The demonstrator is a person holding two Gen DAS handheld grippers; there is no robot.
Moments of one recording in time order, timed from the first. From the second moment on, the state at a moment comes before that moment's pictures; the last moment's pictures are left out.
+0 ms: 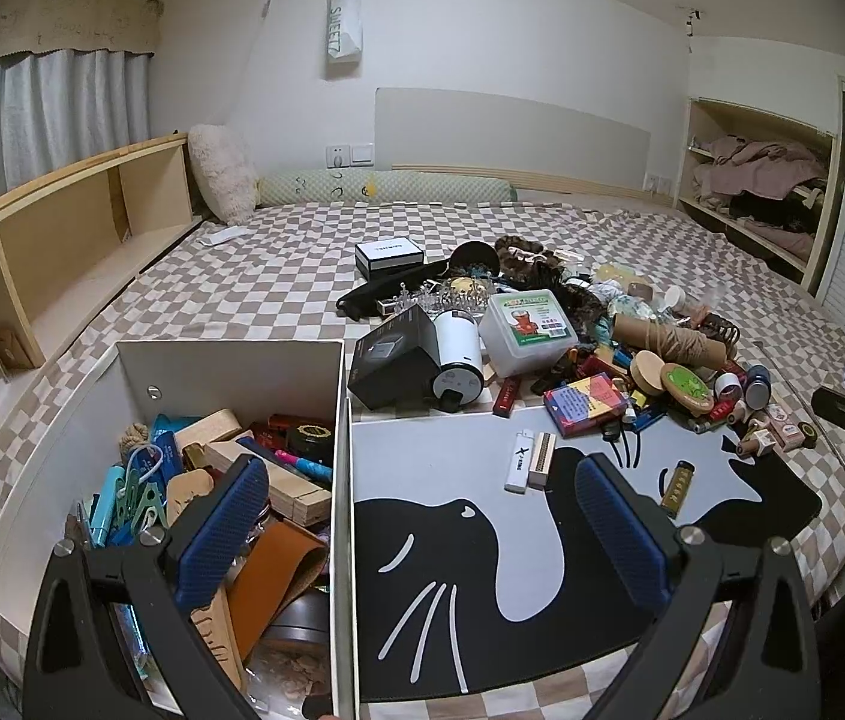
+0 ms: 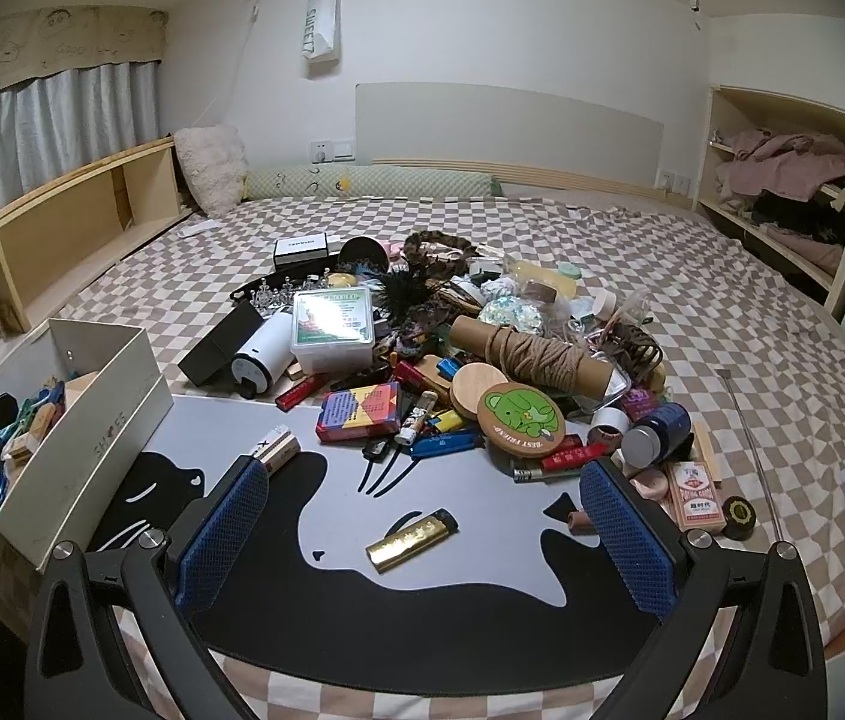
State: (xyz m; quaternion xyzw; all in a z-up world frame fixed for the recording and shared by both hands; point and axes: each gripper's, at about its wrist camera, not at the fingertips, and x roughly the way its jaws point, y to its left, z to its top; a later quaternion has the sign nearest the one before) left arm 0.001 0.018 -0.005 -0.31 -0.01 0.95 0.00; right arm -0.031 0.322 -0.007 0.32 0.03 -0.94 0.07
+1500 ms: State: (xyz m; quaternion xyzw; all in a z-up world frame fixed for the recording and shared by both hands) left arm 0.002 0.027 -0.022 -0.30 -0.03 0.95 0.04; right arm -0.031 0.307 -0.034 0.35 0.04 -0.93 0.10
